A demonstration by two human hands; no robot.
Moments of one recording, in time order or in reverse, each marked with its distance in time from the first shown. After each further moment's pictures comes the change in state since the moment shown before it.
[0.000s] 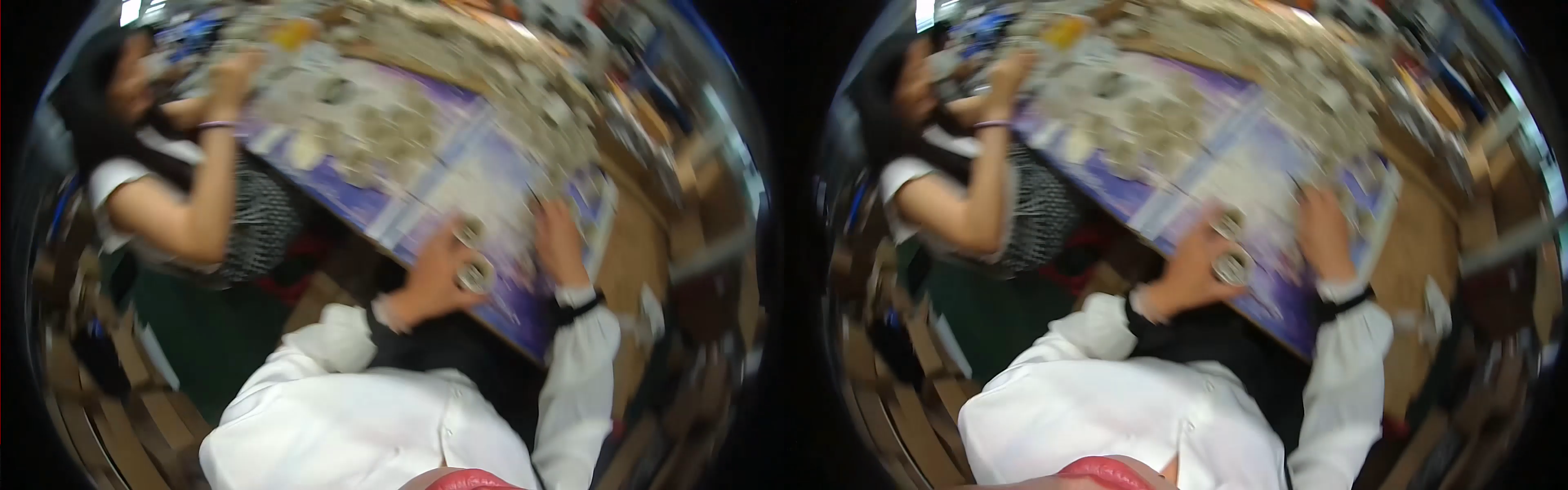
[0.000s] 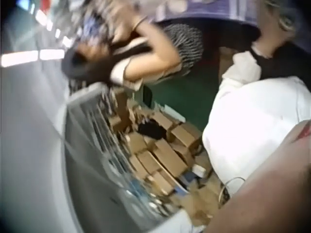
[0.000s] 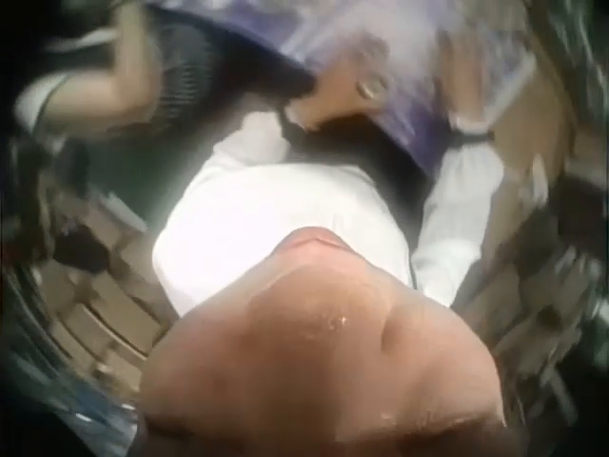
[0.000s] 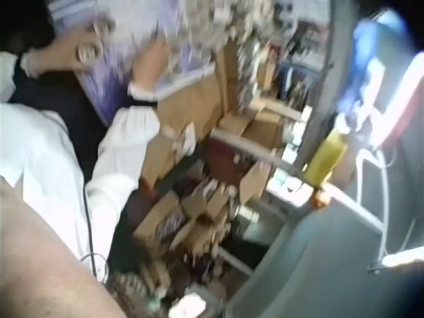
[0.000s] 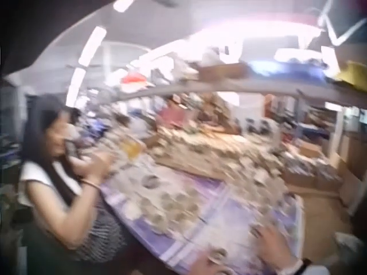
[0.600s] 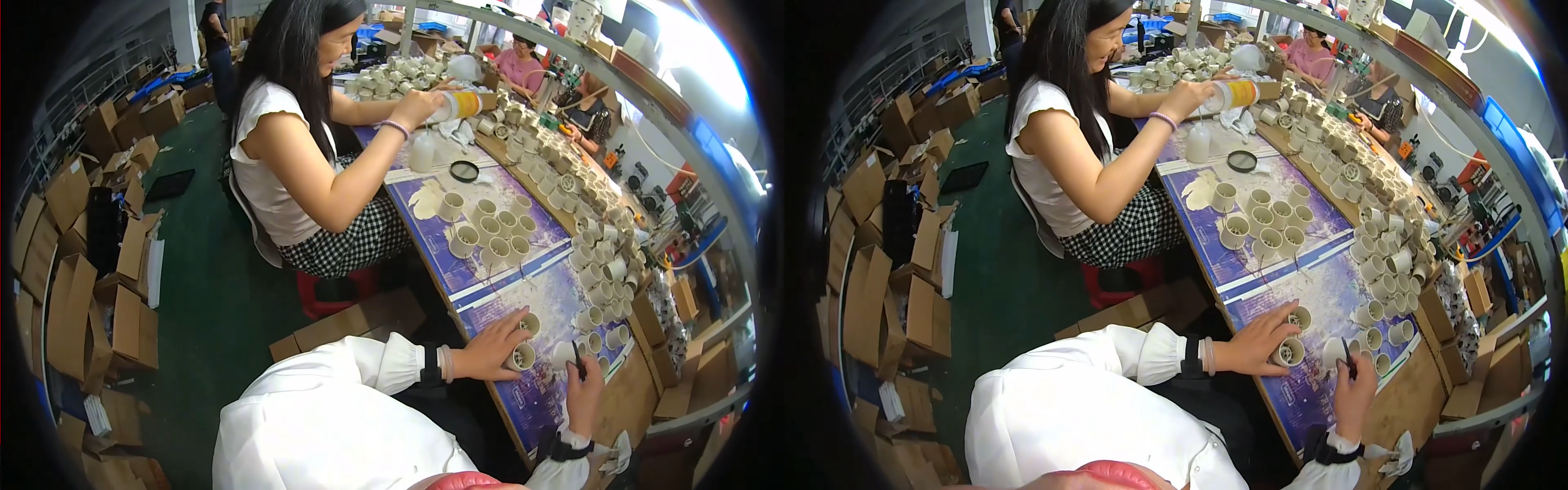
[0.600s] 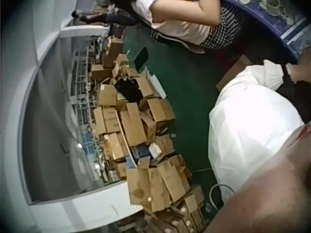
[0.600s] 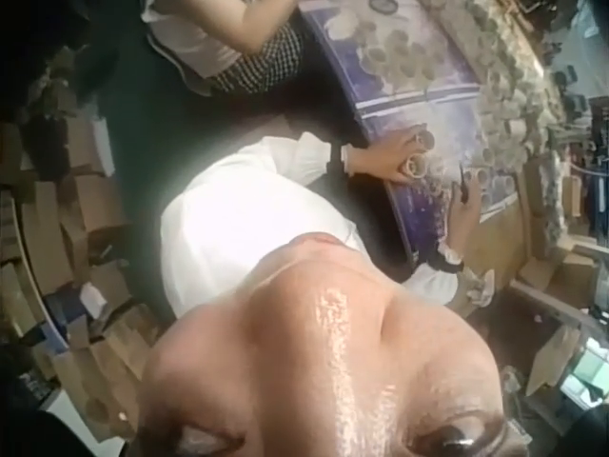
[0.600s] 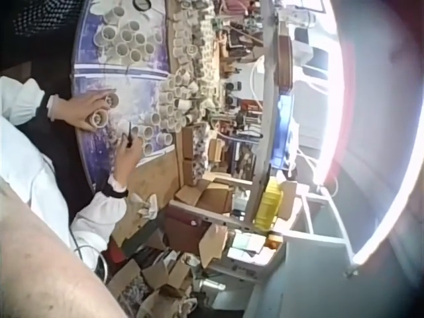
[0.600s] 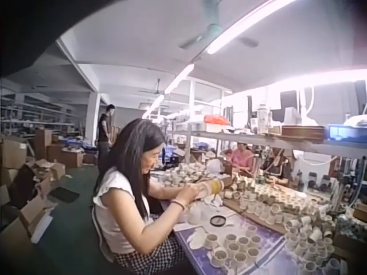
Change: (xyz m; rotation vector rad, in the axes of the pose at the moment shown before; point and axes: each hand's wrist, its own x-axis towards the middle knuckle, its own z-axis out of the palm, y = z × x) left_hand -0.008 -0.001 0.008 0.079 0.181 0.123; right_hand -0.051 -0.033 -0.047 0.242 0.003 0.021
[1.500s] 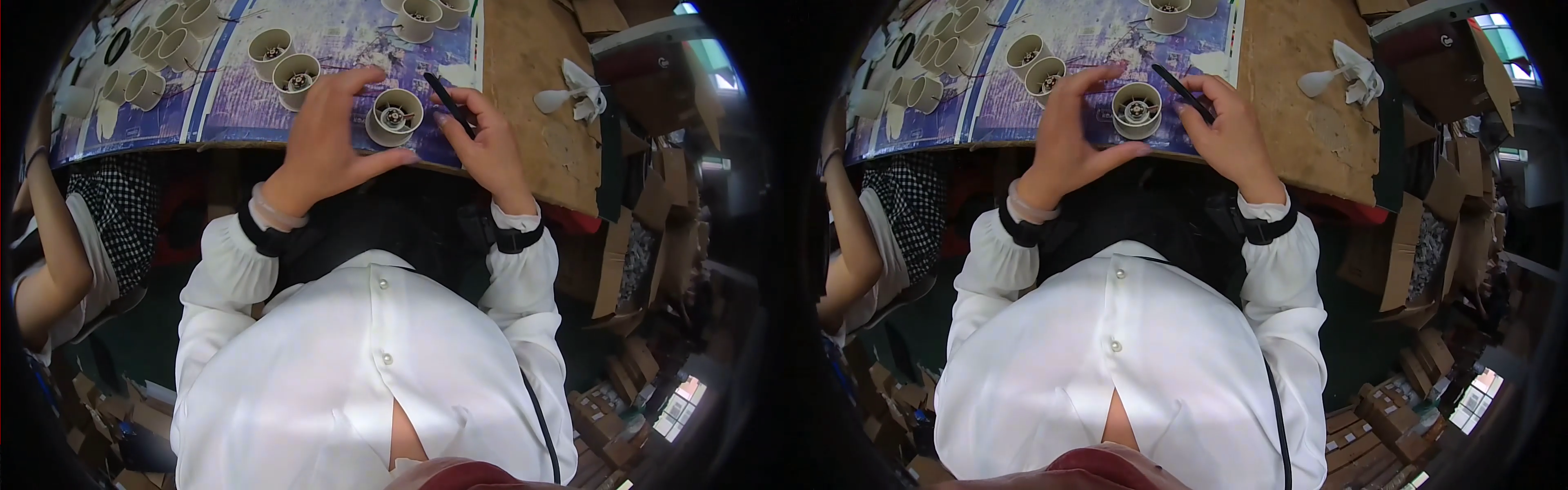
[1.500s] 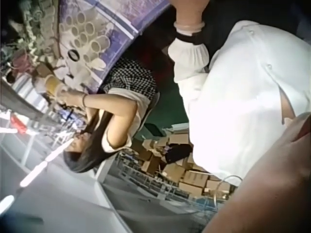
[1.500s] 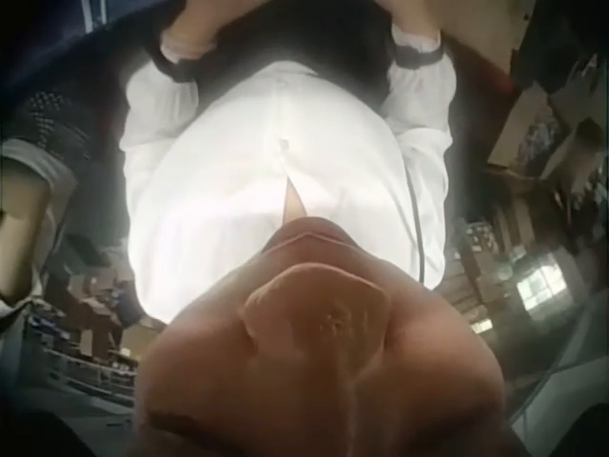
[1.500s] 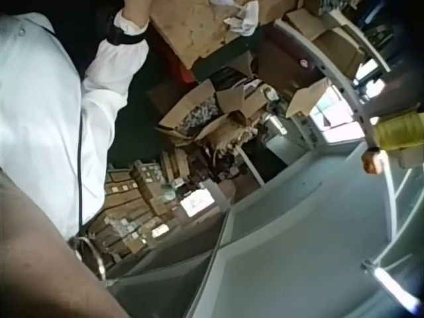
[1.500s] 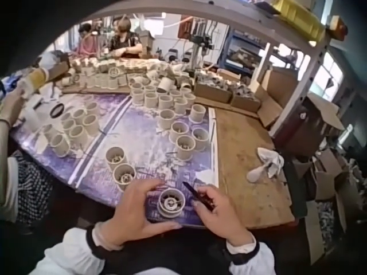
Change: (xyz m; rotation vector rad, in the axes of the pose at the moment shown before) left_hand 0.011 0.057 0.027 -0.262 -0.204 0.278; right_hand -0.120 0.027 0.009 0.276 0.141 0.396
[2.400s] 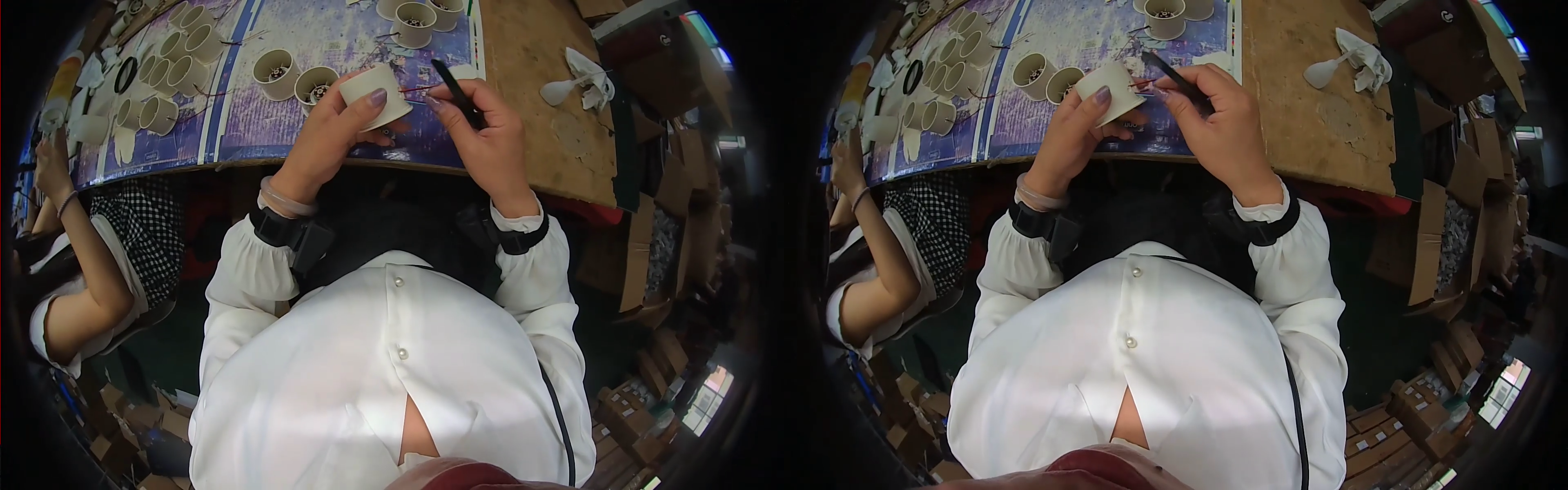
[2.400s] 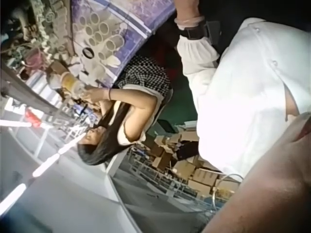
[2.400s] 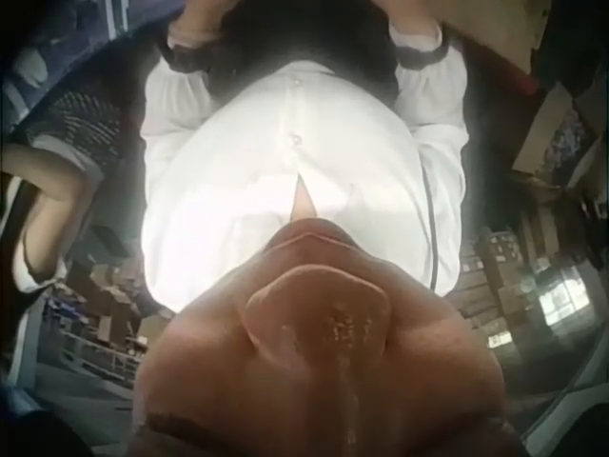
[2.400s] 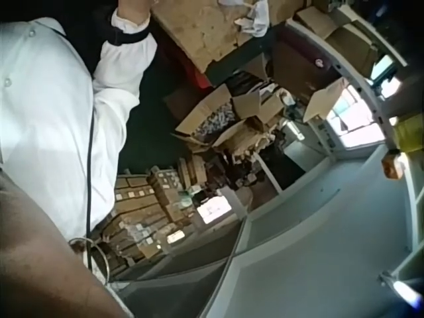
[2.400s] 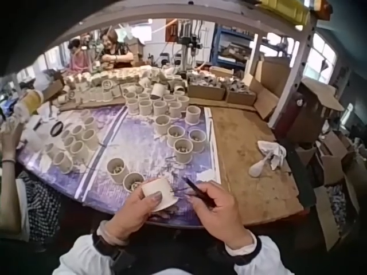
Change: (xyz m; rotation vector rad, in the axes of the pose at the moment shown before) left_hand 0.017 -0.013 -0.003 -1.153 -0.175 -0.860; right_hand 0.007 -0.030 0.012 0.098 0.134 -0.221
